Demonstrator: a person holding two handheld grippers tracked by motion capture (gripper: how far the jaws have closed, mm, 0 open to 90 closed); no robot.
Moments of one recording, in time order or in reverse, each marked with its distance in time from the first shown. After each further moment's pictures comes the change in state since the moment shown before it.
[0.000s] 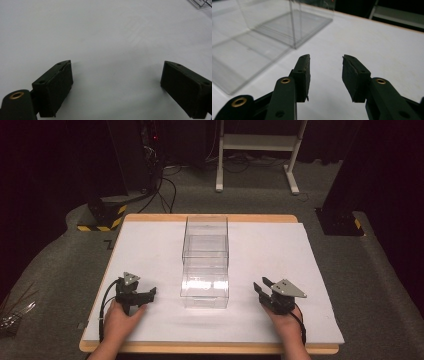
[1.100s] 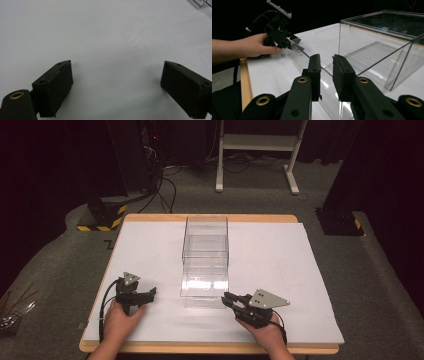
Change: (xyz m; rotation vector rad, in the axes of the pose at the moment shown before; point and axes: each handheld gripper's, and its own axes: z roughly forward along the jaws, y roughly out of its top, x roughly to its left) left arm 0.000 0.000 0.000 0.000 0.000 0.000; right arm 0.074 0.031 -0.014 -0.168 0.486 -0.060
